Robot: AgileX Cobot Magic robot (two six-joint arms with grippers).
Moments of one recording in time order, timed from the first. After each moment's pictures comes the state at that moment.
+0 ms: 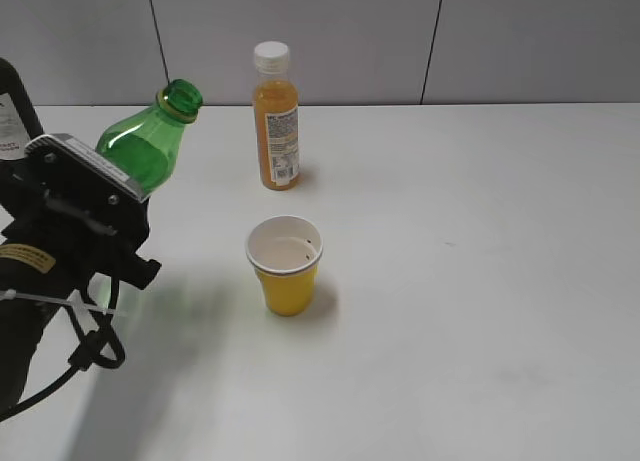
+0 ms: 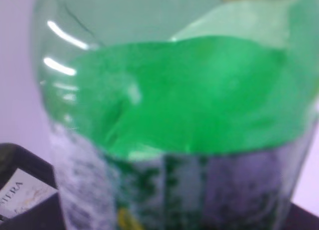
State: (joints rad) left arm -0.67 1.79 -0.39 -0.71 -1.16 0.91; right arm 0.03 0.00 -0.42 0.19 0.95 -0.09
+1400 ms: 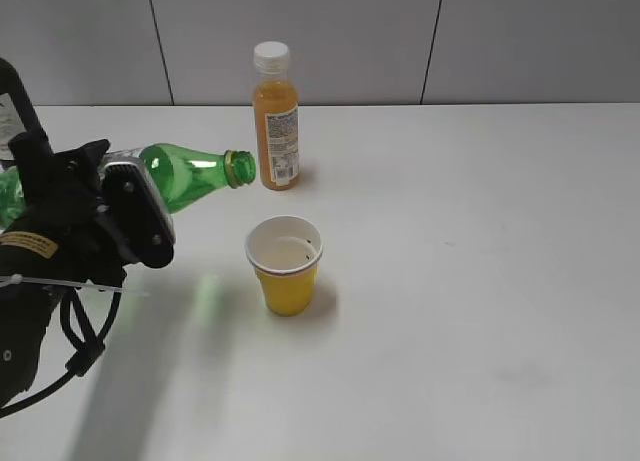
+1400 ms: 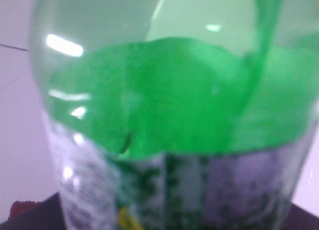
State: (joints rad) left arm -0.67 1.79 -0.43 -0.77 -1.16 1.56; right arm 0.03 0.00 -0.42 0.19 0.95 -0.09
